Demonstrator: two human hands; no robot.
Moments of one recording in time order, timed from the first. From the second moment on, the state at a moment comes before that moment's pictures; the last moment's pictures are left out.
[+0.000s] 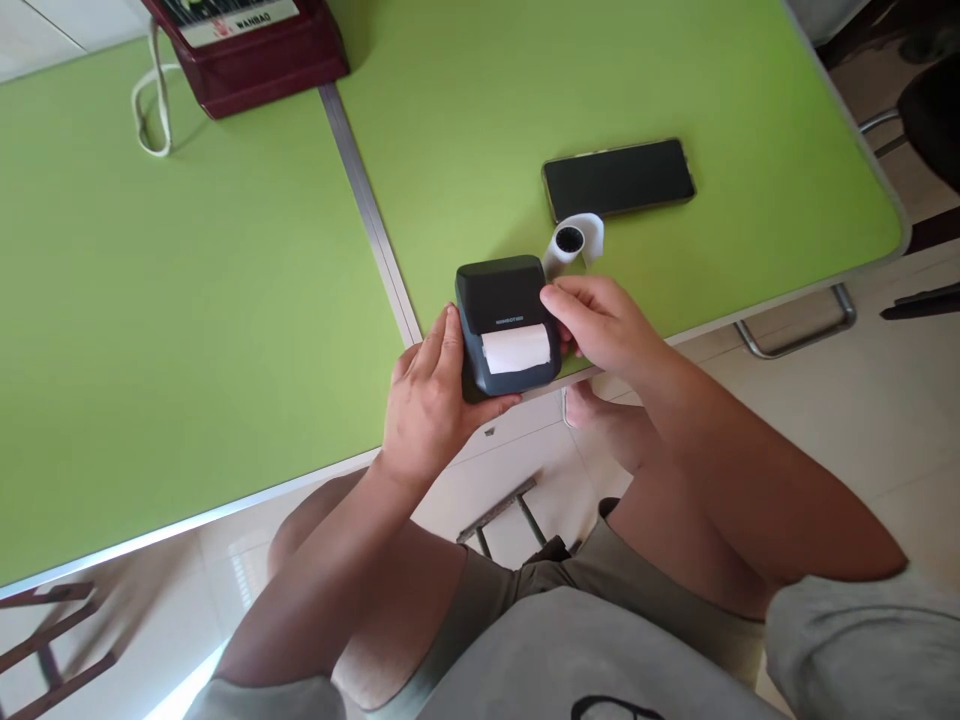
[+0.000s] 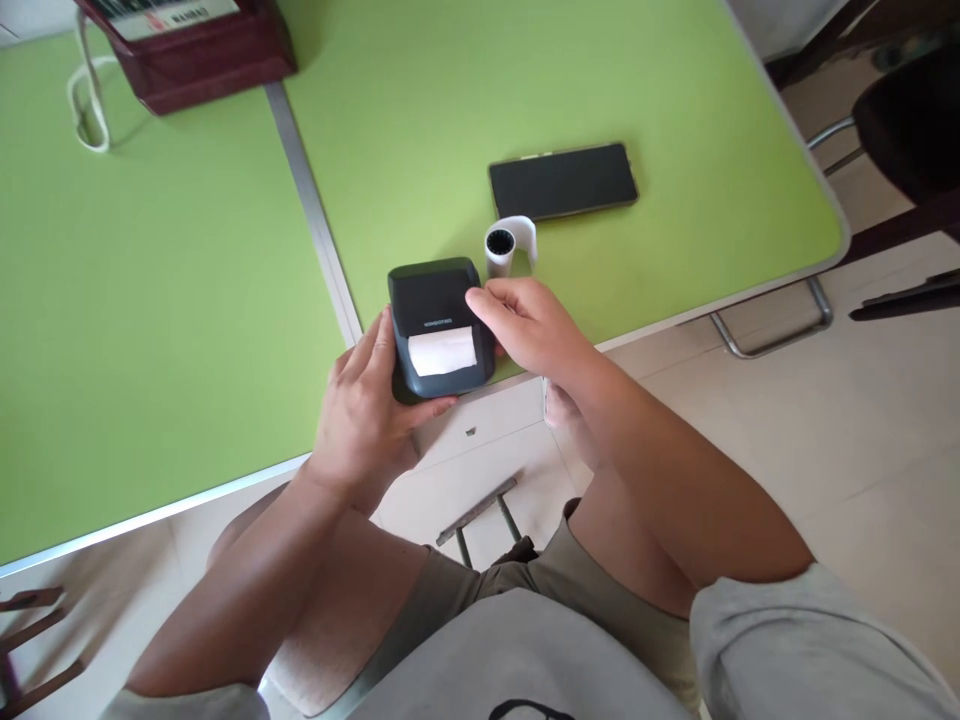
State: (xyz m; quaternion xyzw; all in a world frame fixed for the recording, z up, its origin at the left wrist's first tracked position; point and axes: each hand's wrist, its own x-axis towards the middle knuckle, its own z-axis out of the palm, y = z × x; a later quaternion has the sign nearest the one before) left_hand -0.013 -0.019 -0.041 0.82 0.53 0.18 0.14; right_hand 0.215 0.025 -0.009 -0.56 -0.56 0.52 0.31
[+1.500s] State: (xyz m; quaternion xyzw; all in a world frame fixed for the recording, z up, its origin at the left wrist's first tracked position) left_hand -0.010 -0.018 -0.041 0.82 0.52 0.20 0.09; right_hand 0.207 0.054 0.054 -0.57 -0.78 0.21 0.13
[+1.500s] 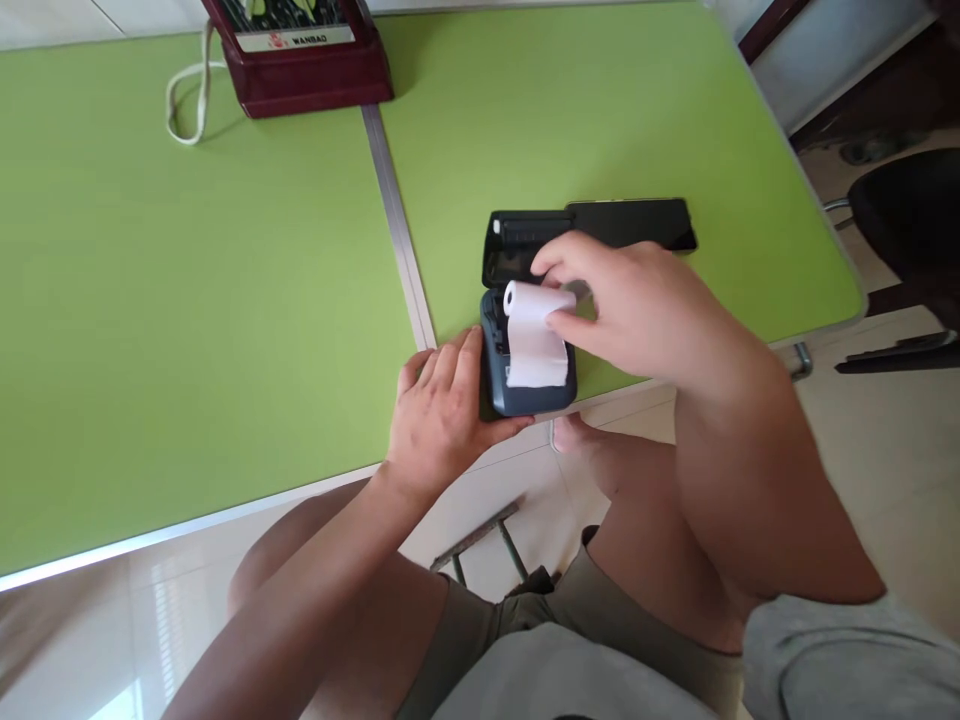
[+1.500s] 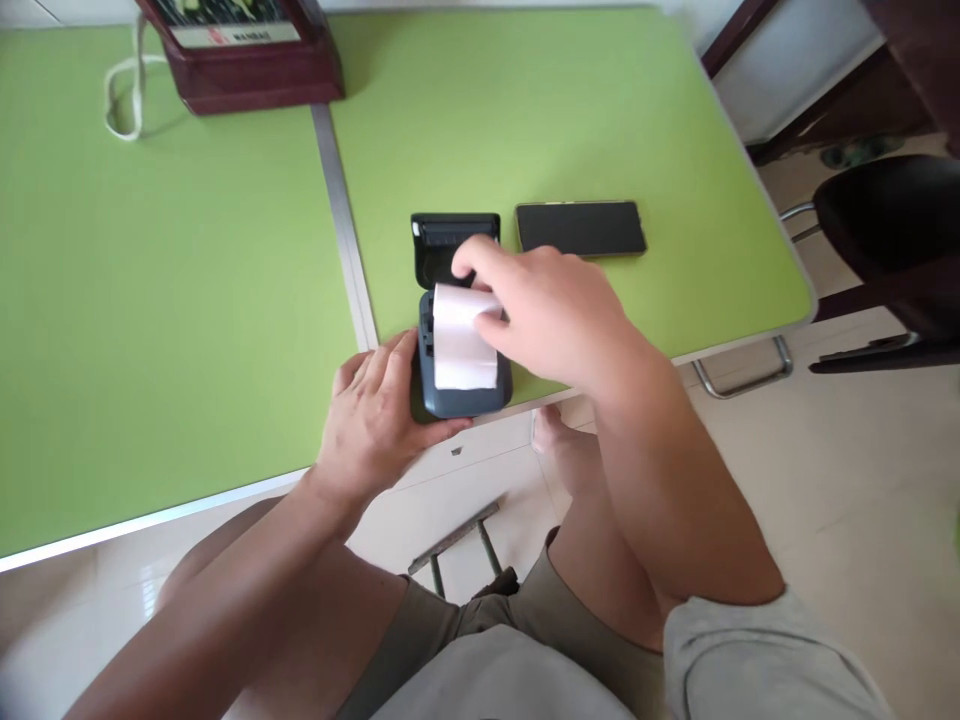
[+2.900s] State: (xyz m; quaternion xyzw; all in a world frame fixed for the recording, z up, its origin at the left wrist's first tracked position) left_hand -0.005 -0.018 -0.038 0.81 0.54 0.19 0.13; right_hand 0.236 0.043 -0.042 -0.57 -0.71 0.19 0.38
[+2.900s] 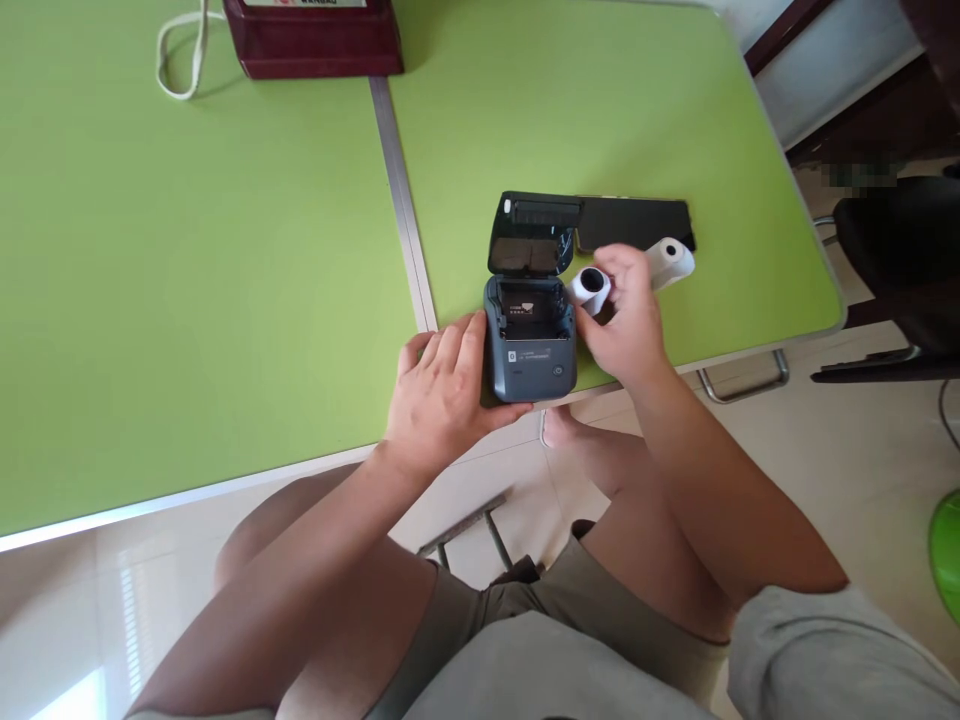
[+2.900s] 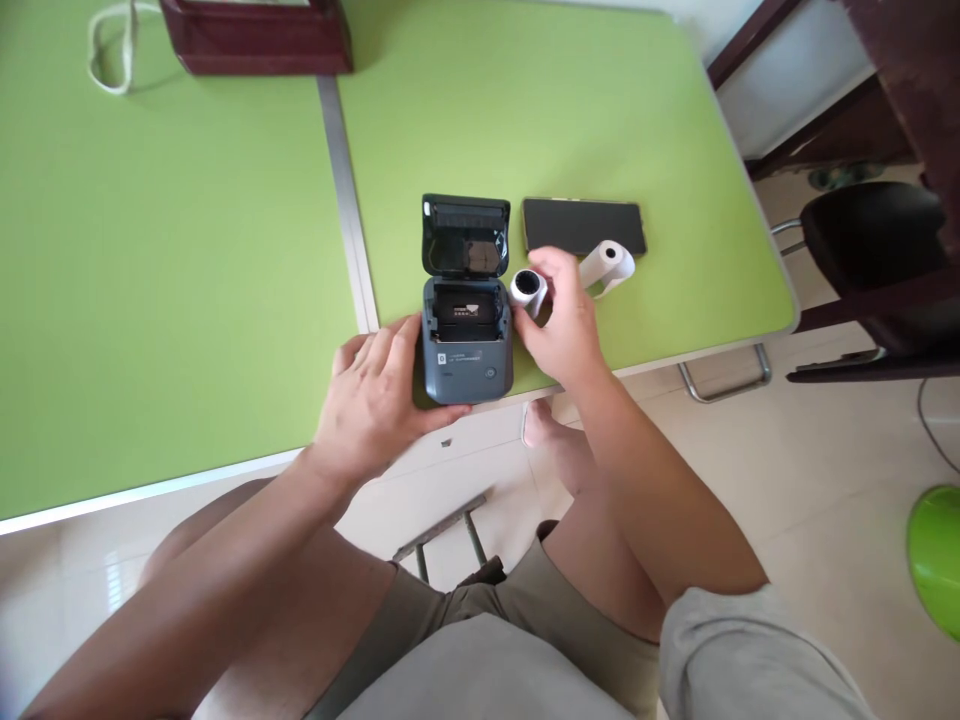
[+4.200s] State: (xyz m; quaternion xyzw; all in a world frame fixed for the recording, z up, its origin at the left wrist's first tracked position) left_hand -0.009 -0.021 -0.036 0.84 0.49 0.20 0.10; right_hand 0.223 0.043 -0.031 -0.42 -0.73 0.22 0.49
